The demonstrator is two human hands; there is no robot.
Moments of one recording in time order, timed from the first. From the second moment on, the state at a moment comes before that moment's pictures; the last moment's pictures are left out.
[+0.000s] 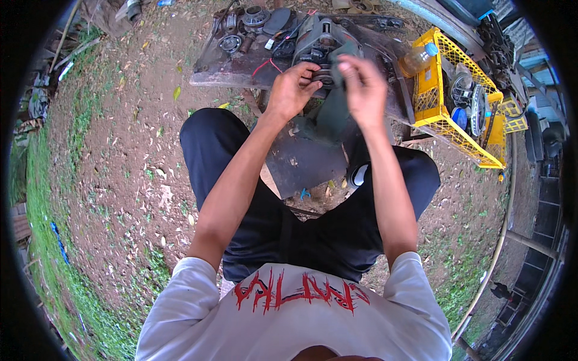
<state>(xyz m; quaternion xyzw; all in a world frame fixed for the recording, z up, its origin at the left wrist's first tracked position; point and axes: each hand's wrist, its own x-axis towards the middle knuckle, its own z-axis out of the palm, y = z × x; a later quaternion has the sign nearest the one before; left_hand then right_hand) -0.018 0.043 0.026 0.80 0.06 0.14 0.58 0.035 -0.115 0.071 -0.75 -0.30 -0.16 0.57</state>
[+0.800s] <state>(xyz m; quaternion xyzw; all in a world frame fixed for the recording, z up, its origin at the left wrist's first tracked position) -0.034 0.042 0.093 0.89 0.20 0.24 0.34 0.020 -0.136 0.018 -0.70 -0.04 0.00 0.71</state>
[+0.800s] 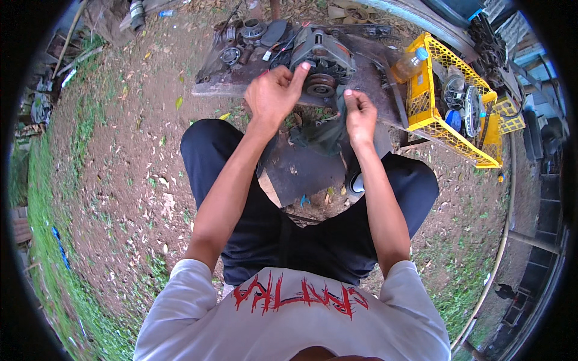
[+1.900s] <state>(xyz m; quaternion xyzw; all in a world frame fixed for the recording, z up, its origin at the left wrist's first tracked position) 0.129 0.023 0.142 0.95 -0.09 0.09 0.30 0.027 -0.133 0.027 -0.62 0.06 0.42 0.66</state>
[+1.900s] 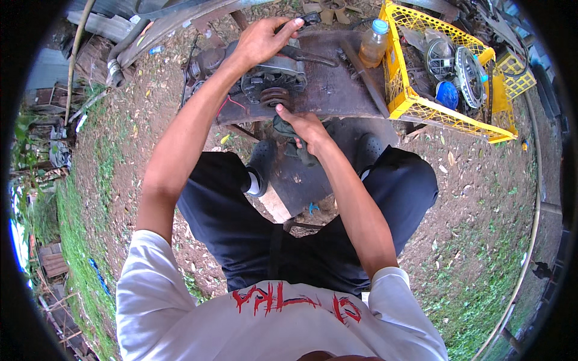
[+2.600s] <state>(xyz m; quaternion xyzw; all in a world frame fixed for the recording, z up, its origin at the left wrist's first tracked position) 0.022 0.049 0.124 0.72 -0.02 0.33 0.61 -0.022 -0.159 0.062 -0.69 0.00 0.09 0.72</state>
